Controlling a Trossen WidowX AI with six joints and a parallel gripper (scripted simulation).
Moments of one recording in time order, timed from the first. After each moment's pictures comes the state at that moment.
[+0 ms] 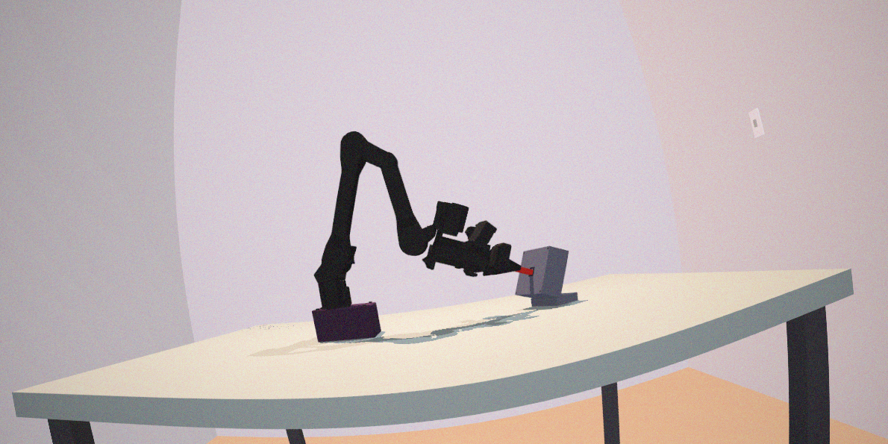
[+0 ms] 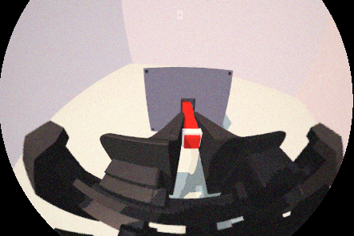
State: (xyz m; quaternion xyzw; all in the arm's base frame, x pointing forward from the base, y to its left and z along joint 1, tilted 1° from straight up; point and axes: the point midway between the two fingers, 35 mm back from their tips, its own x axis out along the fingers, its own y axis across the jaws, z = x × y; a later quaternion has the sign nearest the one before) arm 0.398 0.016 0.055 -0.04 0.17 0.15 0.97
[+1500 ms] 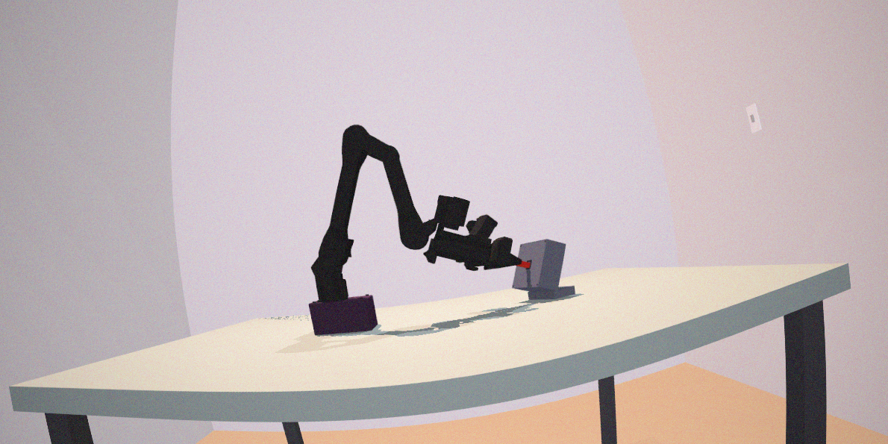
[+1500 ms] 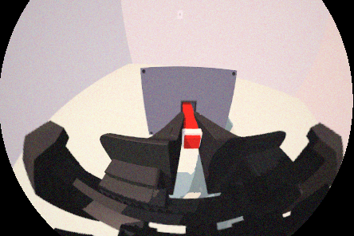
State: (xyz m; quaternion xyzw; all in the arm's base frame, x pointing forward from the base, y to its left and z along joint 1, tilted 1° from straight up) arm 0.407 0.019 0.051 -0.04 0.16 0.15 0.97
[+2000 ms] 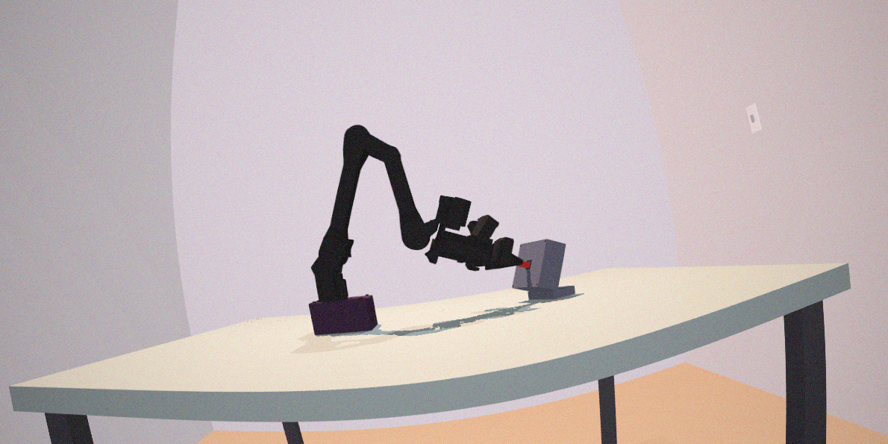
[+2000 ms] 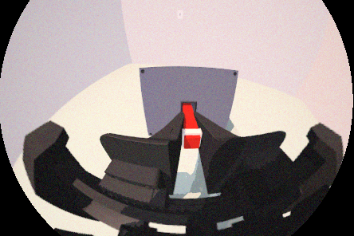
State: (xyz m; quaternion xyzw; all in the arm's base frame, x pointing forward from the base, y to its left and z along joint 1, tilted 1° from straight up) arm 0.410 0.020 0.050 -0.04 0.16 0.15 0.97
